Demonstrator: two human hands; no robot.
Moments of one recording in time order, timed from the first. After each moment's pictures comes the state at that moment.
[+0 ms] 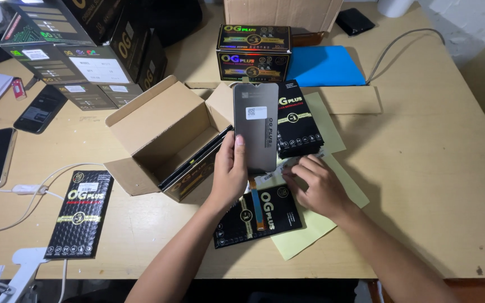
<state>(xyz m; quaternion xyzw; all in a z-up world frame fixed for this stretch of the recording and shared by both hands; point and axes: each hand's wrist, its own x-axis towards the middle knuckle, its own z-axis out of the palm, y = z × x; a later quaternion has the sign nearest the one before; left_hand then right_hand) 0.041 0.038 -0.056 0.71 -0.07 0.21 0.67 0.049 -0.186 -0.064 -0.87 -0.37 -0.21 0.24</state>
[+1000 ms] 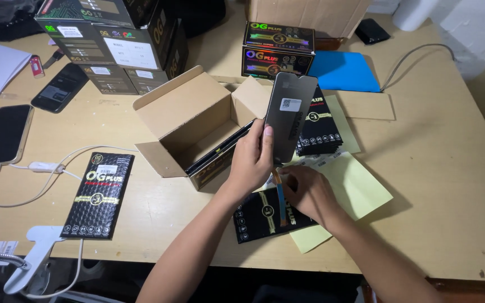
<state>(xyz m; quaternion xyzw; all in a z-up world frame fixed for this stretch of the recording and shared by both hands) 0.024 0.055 -0.017 0.77 -0.09 0.22 0.59 0.015 -0.121 -0.041 -0.94 -0.21 0.02 0.26</state>
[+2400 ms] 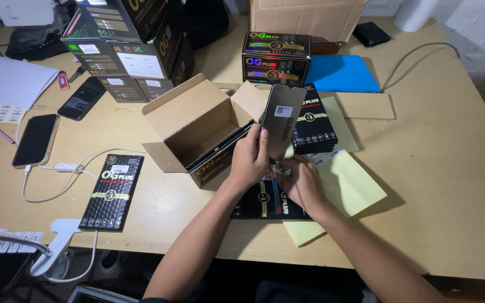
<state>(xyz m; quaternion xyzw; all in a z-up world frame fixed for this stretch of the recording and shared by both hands) 0.035 0.046 -0.040 0.81 -0.09 0.24 0.52 0.037 -0.124 -0.079 -0.91 -0.19 -0.06 0.35</state>
